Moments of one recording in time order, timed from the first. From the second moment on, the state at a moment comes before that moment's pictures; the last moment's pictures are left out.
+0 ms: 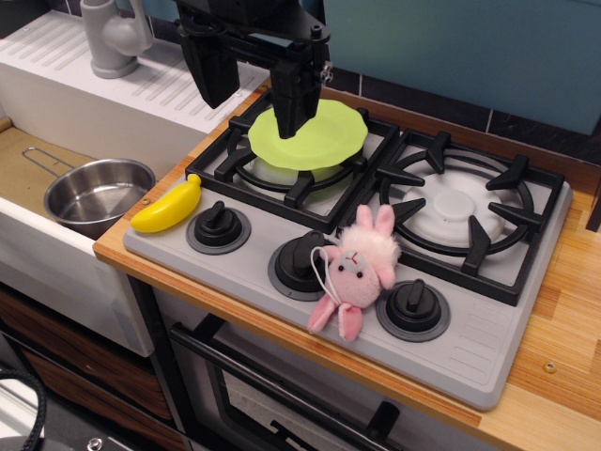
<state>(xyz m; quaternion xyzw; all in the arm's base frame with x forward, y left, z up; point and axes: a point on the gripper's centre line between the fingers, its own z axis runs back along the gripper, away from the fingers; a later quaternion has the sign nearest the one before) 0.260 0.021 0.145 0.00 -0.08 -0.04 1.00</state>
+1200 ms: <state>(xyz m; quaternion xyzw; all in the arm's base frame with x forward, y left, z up) 0.242 -0.037 0.085 0.03 -0.11 0.00 0.99</state>
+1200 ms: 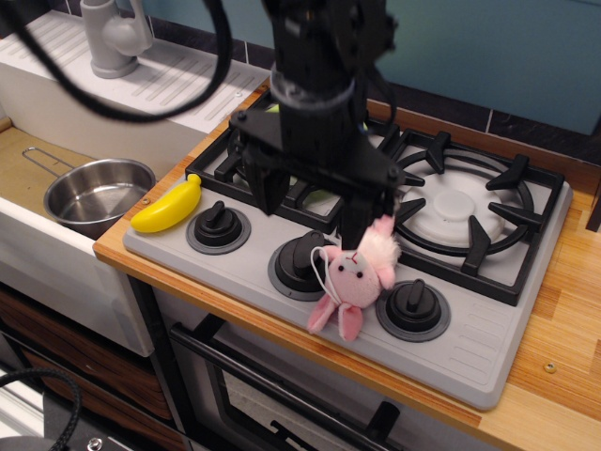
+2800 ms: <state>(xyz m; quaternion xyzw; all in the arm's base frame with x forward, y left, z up) 0.234 -0.060 0.020 0.02 -0.17 0.00 0.98</state>
